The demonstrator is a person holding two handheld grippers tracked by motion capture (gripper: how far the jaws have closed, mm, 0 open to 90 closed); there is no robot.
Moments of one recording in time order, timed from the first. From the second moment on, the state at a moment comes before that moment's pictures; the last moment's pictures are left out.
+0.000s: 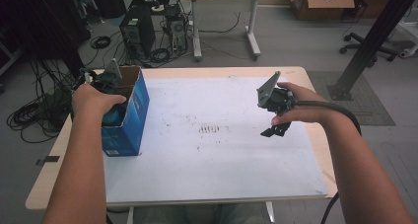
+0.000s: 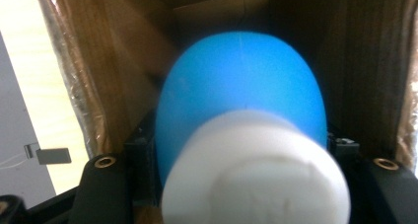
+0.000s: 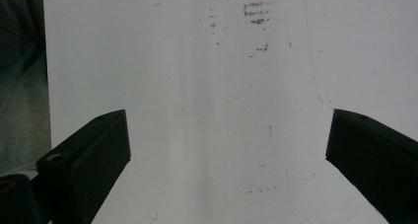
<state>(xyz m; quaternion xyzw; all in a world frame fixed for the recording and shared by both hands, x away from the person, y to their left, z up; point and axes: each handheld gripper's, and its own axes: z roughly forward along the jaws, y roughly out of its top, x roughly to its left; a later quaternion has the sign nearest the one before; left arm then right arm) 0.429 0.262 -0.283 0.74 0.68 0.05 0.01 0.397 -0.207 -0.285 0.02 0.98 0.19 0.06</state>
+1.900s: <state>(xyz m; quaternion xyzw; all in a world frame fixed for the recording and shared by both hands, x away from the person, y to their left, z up) 0.417 0.248 -0.206 0.75 0.66 0.09 0.03 0.393 -0.207 -0.278 0.02 0.98 0.19 0.06</state>
